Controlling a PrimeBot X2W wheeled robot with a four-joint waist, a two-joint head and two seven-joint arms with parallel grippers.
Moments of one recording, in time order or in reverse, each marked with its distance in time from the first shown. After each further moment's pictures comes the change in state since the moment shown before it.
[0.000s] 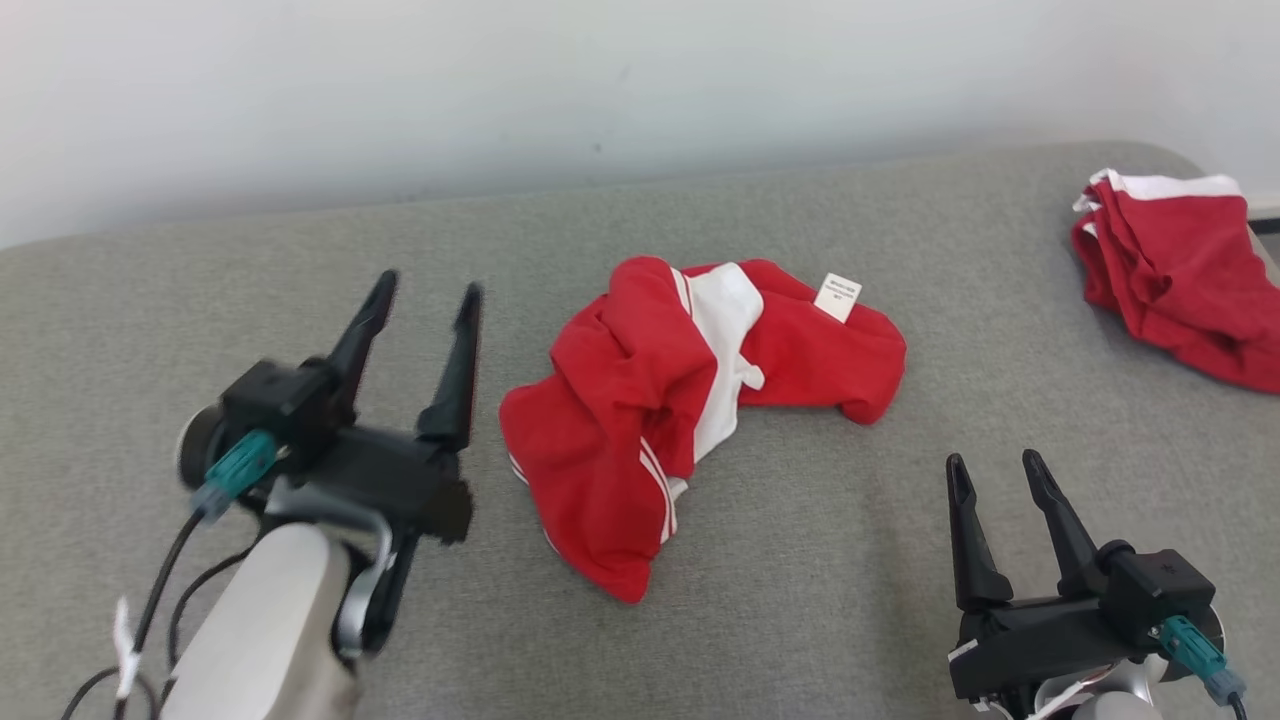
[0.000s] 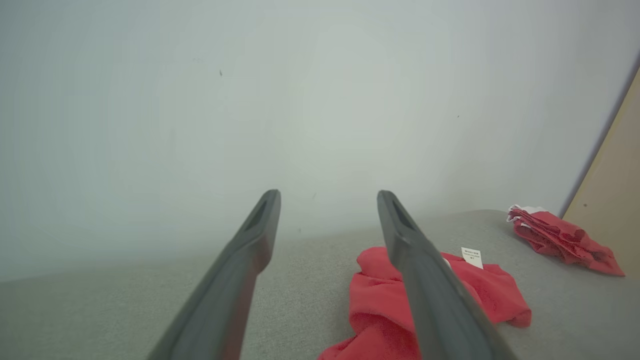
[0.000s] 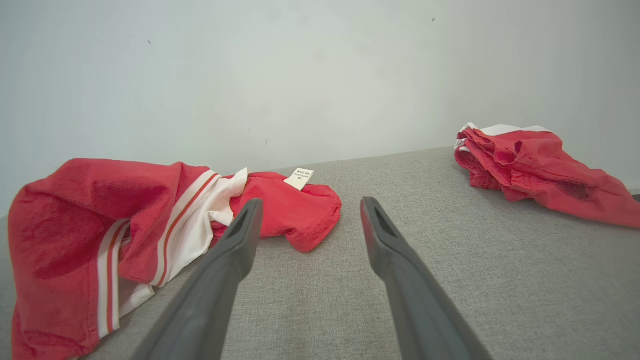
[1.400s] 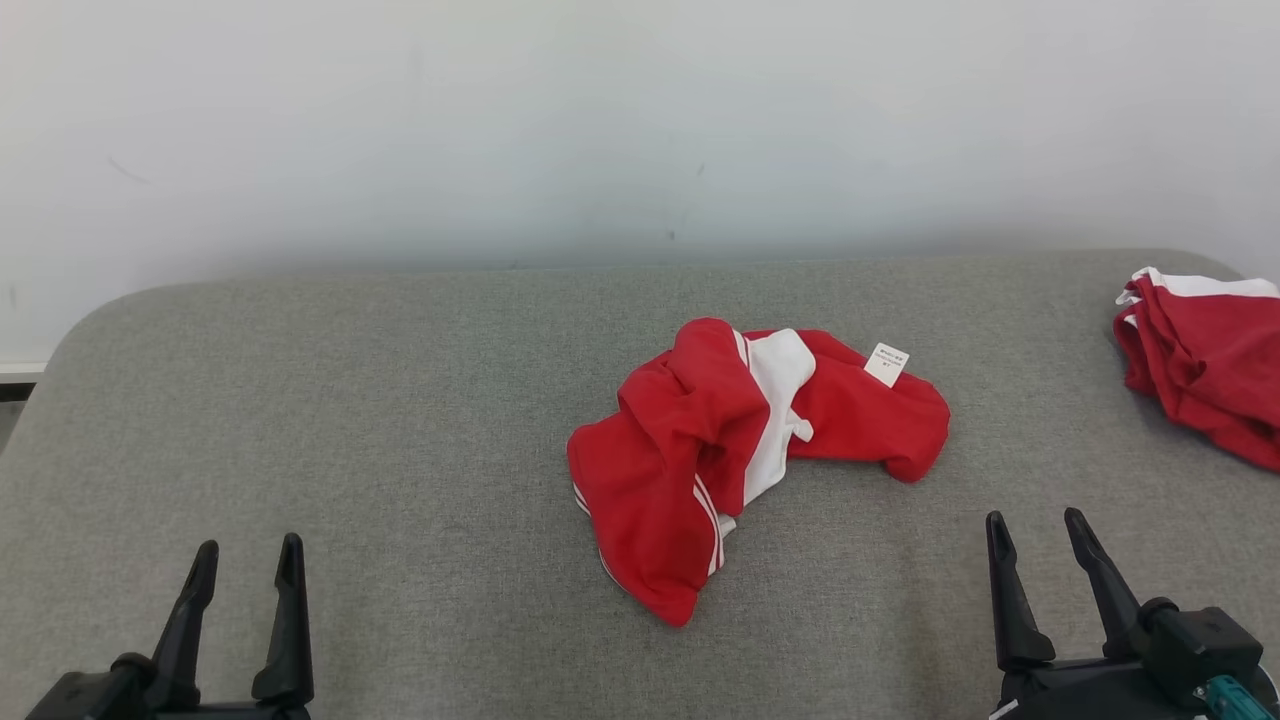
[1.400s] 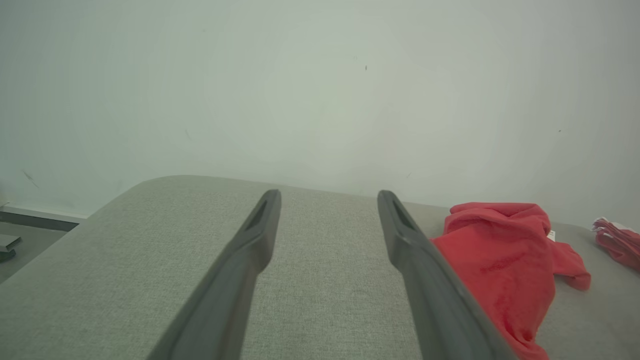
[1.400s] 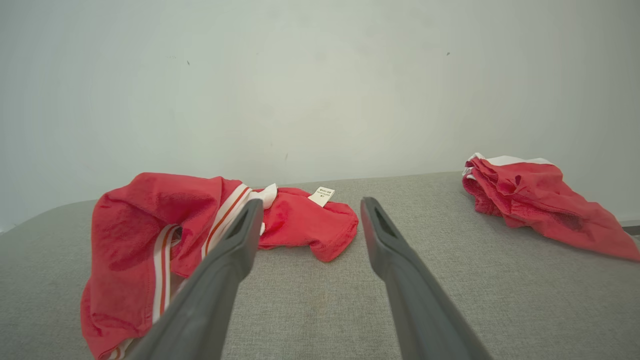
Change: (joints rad) left arm 0.606 0.073 0.312 -0.358 -0.001 0.015 -0.014; right arm 0.160 -0.004 -0.058 -0.168 -0.032 0.000 0.093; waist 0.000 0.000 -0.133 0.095
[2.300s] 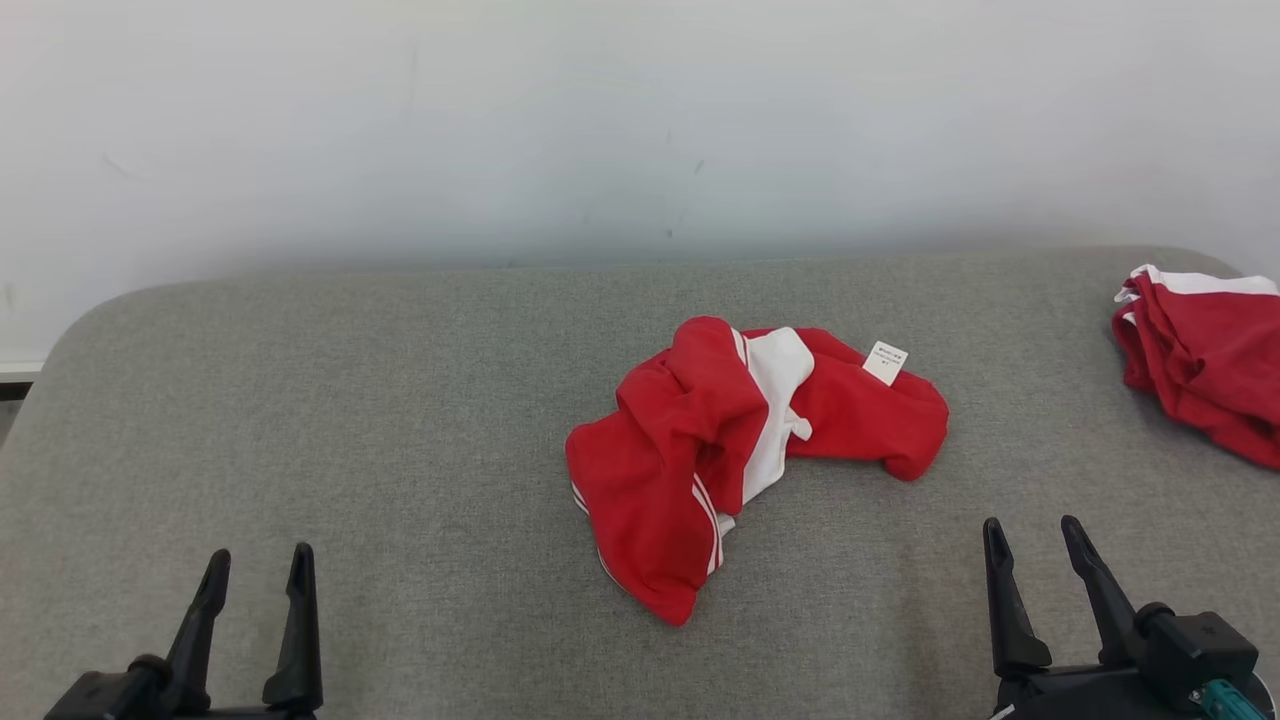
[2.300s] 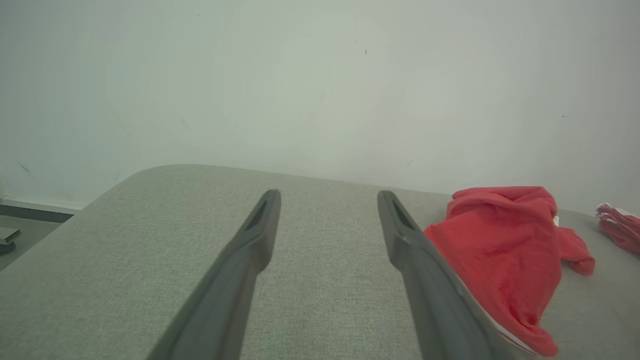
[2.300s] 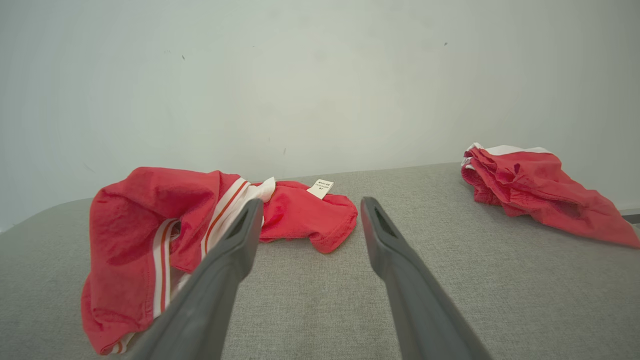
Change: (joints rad) left arm -0.007 -0.010 0.001 0.045 0.016 -0.018 0.000; right arm 0.009 0.015 -0.006 -0.003 -0.001 0.000 0.012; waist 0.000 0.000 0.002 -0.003
